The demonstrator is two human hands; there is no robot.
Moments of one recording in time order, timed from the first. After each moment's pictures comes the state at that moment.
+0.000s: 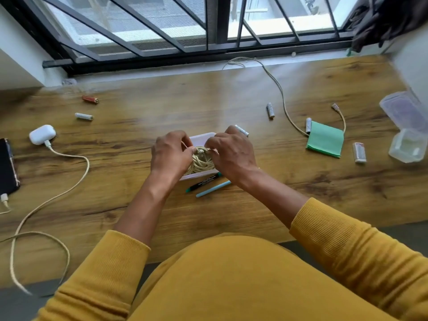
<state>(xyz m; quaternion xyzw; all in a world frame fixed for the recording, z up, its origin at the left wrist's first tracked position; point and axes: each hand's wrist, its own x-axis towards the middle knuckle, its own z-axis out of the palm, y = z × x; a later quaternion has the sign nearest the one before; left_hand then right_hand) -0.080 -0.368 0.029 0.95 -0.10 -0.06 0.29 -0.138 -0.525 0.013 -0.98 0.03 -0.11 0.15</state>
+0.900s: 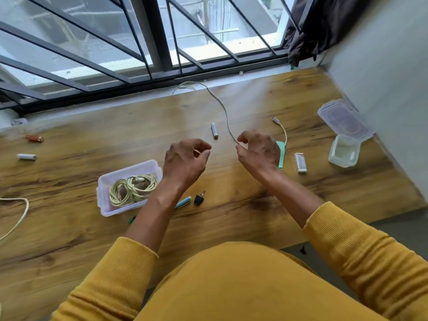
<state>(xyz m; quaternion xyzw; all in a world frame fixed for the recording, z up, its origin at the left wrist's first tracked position) -0.116 -0.538 0.042 0.90 -0.20 -0.08 0.37 -0.183 -0.726 0.013 -0.93 0.28 -0.10 0.21</state>
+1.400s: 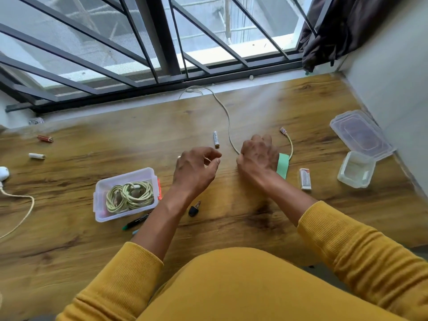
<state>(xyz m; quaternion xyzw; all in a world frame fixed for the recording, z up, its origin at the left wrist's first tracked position) -0.118 -0.578 0.031 0.91 -0.20 -0.09 0.35 -0.151 -0.751 0.001 -0.96 0.25 0.00 0.11</state>
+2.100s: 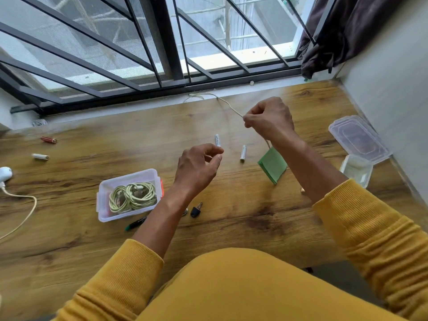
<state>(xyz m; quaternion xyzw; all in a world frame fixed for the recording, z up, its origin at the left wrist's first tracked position) -0.113 -0.576 0.037 0.89 -0.19 -0.09 0.40 -0.122 -0.786 0.092 -0.86 0.32 -0.07 0.40</state>
